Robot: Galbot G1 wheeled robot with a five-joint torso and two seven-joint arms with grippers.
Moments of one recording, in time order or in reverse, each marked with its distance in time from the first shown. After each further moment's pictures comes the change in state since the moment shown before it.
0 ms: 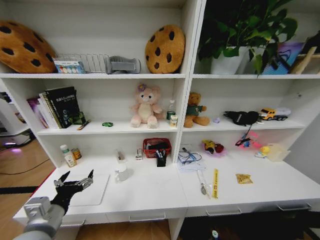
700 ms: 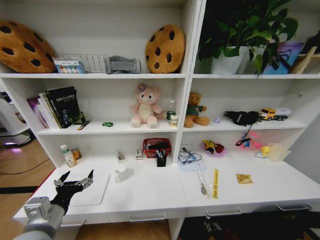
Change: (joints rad) left arm 0.000 0.000 0.000 0.000 0.000 0.000 0.000; right arm 0.188 0.024 -0.002 -0.115 -0.077 -0.030 0.058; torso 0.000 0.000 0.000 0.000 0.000
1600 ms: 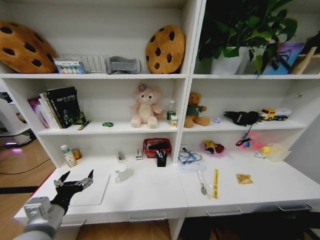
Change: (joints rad) left arm 0.000 0.000 0.000 0.000 0.000 0.000 0.000; right arm -0.842 -0.081 0.036 0.861 0.141 -0.035 0.144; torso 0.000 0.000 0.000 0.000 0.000
